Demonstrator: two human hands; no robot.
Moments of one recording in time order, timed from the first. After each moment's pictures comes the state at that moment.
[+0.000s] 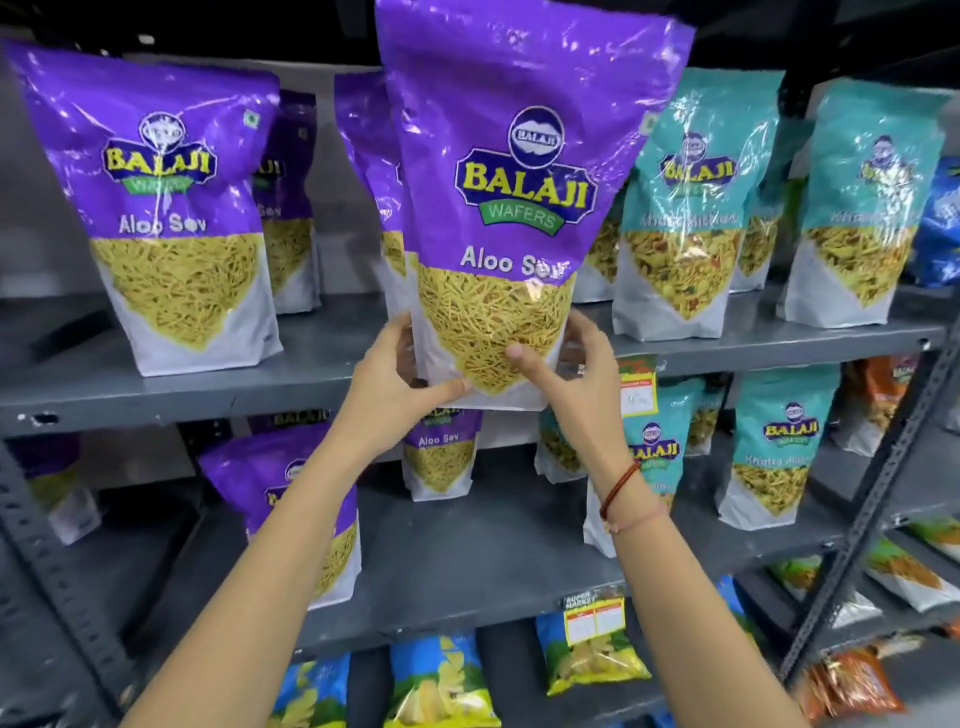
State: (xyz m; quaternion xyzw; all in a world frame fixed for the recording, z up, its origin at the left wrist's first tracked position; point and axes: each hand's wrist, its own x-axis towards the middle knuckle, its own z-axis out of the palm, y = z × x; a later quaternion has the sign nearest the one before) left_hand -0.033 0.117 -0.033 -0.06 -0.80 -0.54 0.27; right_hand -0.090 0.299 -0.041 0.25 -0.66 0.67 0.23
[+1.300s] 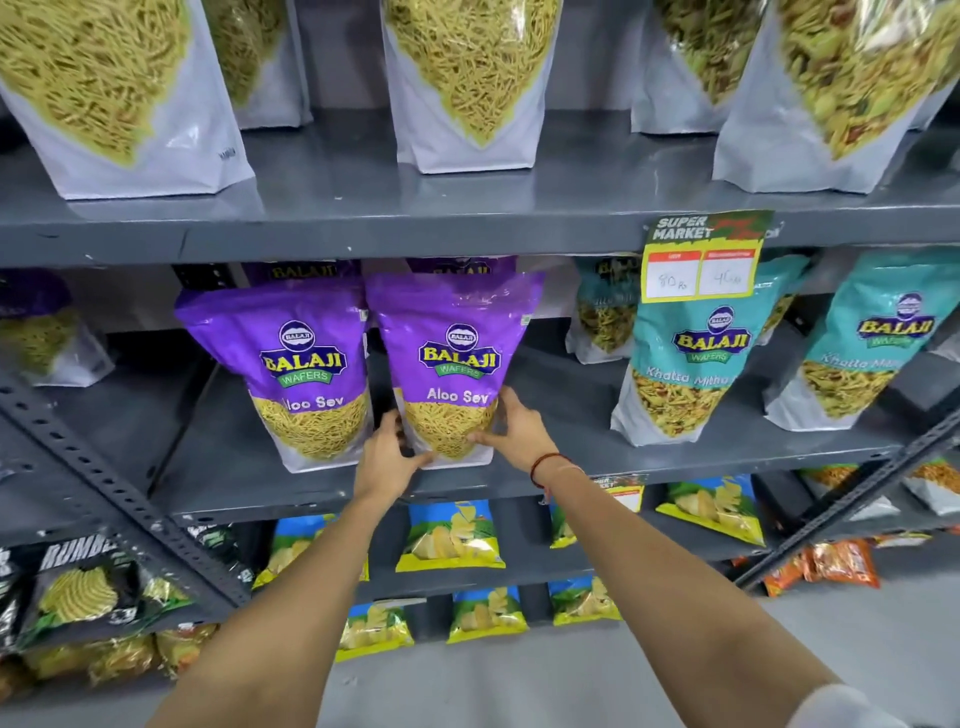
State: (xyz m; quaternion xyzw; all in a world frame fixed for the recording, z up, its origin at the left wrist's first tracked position) left_hand -0.064 0.063 -0.321 0.25 -0.87 -0.42 0.12; right_hand -0.161 0.238 -0.291 0.23 -0.85 0.45 -0.13
